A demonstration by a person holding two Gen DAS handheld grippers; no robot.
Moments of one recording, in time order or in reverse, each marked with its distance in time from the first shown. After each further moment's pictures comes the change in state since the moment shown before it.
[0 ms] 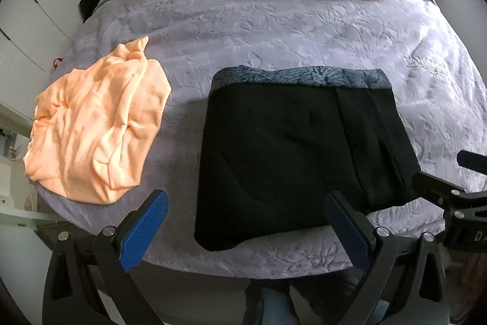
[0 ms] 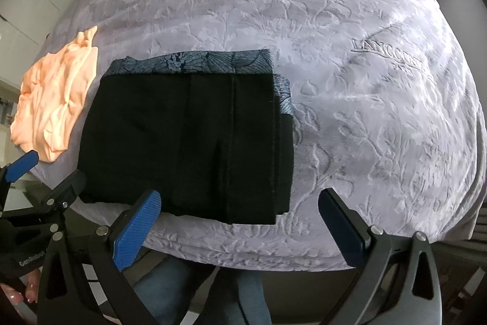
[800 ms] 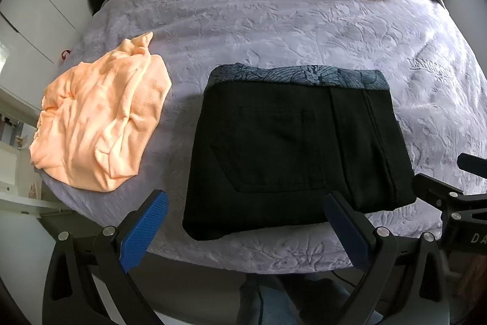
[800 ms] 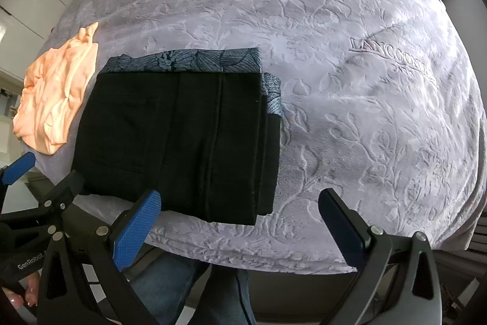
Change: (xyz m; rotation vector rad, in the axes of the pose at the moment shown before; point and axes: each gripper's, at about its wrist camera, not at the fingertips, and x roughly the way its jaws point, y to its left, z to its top) left arm -0.006 -0.014 0.002 -0.037 0.021 0.030; right arm -0.001 -0.014 0.002 -0.020 0.016 0.015
